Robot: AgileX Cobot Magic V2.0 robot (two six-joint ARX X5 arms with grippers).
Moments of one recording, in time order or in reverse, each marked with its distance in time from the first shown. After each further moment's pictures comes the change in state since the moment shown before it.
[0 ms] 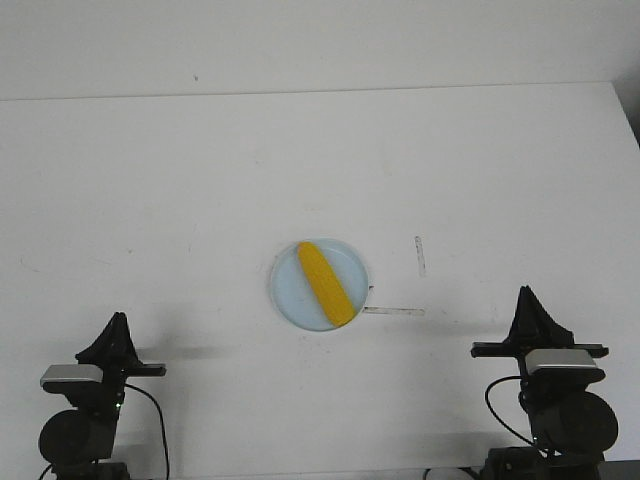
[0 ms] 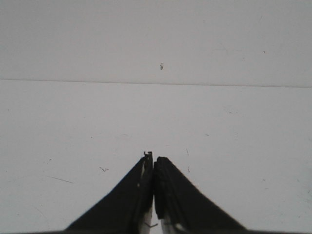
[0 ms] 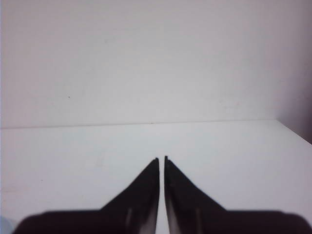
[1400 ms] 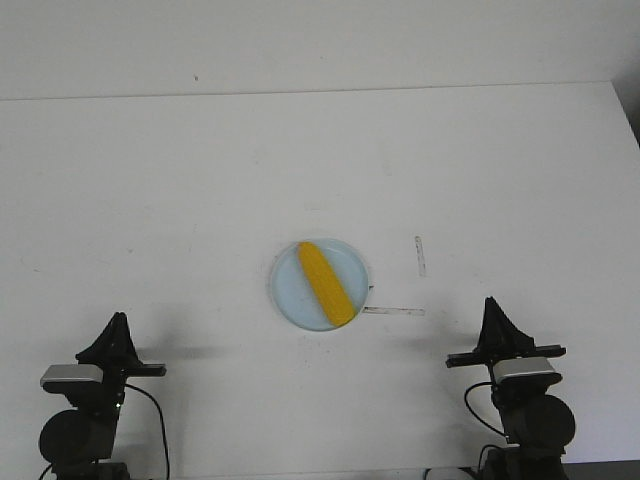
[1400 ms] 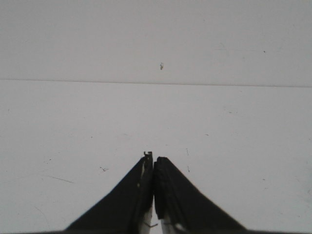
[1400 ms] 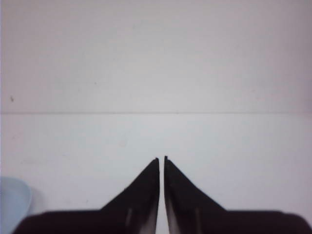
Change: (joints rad) left arm 0.000 0.000 0.000 -0.001 0.000 0.000; right arm 0.045 -0.142 -0.354 0.238 -0.061 0.001
